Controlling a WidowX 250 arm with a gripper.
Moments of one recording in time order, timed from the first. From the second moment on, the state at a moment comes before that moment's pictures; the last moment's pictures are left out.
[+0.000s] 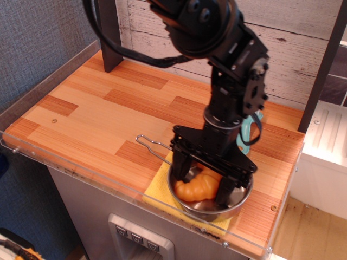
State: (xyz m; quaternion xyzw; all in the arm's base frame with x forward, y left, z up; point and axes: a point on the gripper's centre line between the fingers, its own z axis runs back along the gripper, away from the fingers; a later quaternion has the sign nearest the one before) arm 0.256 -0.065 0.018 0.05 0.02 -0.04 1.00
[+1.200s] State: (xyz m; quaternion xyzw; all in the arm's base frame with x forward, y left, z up) arm 0.292 -0.042 0.103 -0.08 -0.05 -0.04 0.99
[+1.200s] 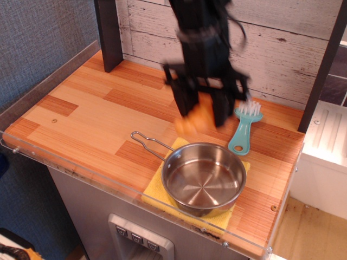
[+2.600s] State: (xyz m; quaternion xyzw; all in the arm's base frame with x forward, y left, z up) arm 0.363 -0.024 0.017 0.01 0.01 -0.02 1.00
